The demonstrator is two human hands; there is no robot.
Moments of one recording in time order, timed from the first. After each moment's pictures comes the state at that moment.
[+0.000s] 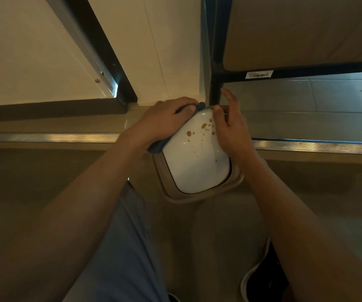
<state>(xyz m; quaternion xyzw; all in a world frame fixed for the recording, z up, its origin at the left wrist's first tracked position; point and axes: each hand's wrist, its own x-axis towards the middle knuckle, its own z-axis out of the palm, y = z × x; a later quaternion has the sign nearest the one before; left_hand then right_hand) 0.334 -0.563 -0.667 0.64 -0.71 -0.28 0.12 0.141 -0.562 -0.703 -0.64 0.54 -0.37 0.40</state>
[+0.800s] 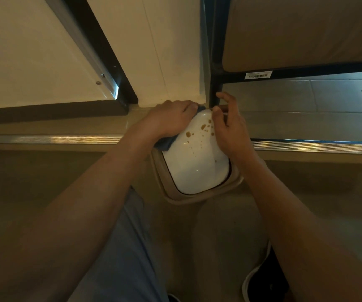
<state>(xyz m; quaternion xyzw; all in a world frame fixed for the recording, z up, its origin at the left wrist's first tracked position) 0.313 -0.569 -0.655 0.66 -0.70 -0.27 0.01 0.142 -0.562 -0.707 -0.65 0.54 -0.37 0.40</state>
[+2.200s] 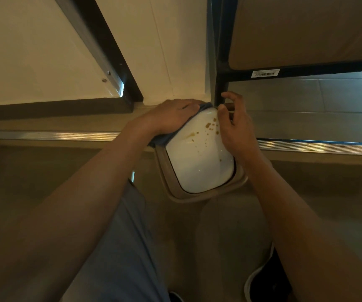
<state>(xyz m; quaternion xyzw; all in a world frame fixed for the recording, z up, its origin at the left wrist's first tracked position) 0.334 -0.571 -0.662 0.63 -0.70 -0.33 0.06 0.141 -0.562 -0.707 -0.65 0.53 -0.38 0.39</state>
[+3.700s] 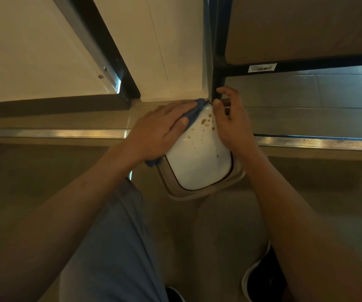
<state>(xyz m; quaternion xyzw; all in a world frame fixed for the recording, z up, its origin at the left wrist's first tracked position) 0.346 -0.513 -0.675 0.58 -0.79 -0.16 0.15 0.141 -0.564 -0.709 -0.64 0.53 -0.39 0.40</state>
